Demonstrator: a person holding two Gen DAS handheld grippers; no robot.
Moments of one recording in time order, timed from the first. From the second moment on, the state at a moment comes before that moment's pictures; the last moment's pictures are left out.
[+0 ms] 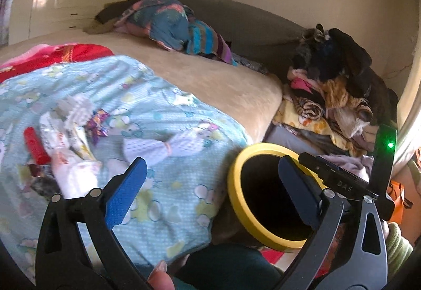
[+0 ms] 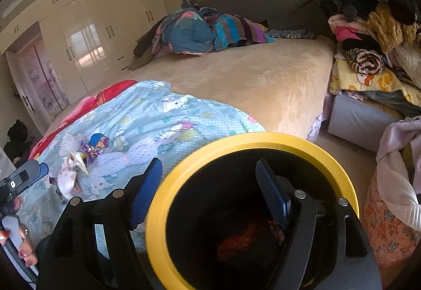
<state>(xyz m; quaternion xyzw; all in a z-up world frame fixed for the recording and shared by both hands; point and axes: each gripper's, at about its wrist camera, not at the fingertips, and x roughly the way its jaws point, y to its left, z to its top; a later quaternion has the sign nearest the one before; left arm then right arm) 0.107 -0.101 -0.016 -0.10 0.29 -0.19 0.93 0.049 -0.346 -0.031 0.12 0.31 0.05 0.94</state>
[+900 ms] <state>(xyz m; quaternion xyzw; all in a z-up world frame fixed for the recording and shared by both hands) 0.102 0.009 -0.009 -0.15 0.25 -0.06 0.95 0.041 -0.242 -0.007 0.06 0.28 0.16 0.94</state>
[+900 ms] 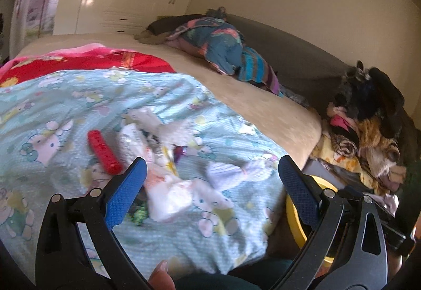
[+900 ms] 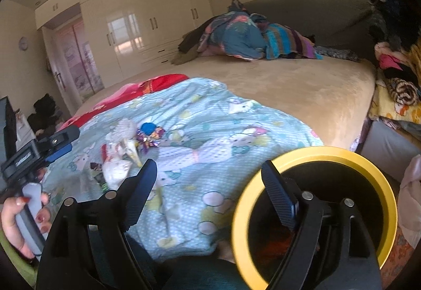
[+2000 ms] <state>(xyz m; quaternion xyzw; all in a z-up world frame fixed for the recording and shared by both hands) 0.102 0.153 -0.048 -0.26 0.28 0.07 0.92 0.078 -0.070 -0.022 -0.06 0.32 0.29 0.90</state>
